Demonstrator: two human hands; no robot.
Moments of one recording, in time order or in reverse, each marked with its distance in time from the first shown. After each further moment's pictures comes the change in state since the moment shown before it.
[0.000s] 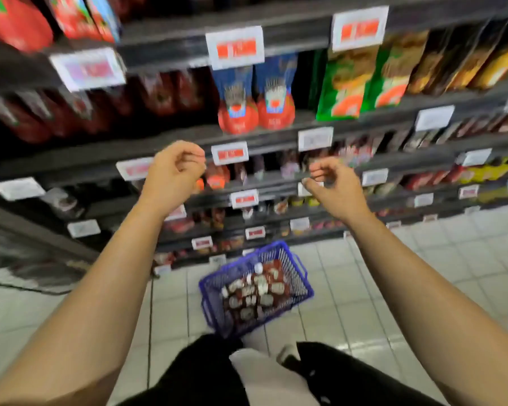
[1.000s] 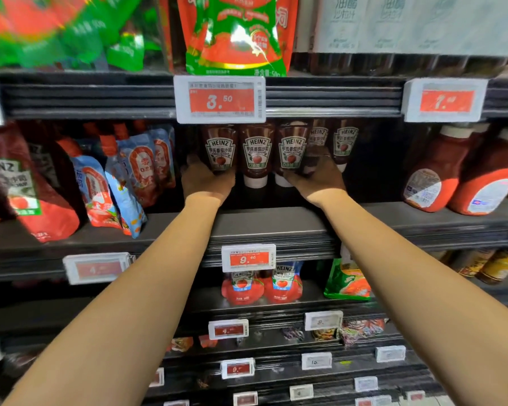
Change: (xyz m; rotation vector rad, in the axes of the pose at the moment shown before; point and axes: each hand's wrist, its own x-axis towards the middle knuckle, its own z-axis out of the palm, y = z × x) left_hand 0.291 0.150 -0.005 0.204 0.437 -0.176; right_hand 0.314 -0.219 -0.032 -0.128 0.143 -0.296
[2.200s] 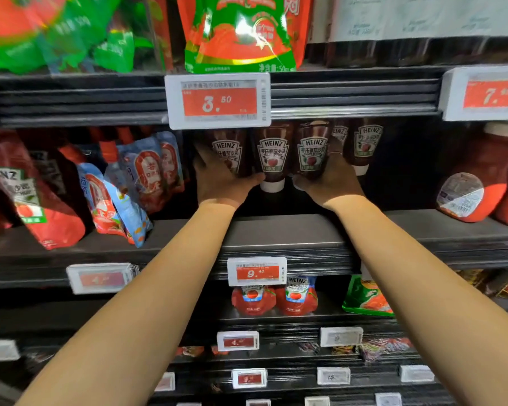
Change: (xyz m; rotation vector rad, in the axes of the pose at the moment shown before) left_hand -0.001 0.011 0.008 0.010 0.038 0.119; right_hand 0.010 -0.001 0.003 -0.031 -0.041 0.014
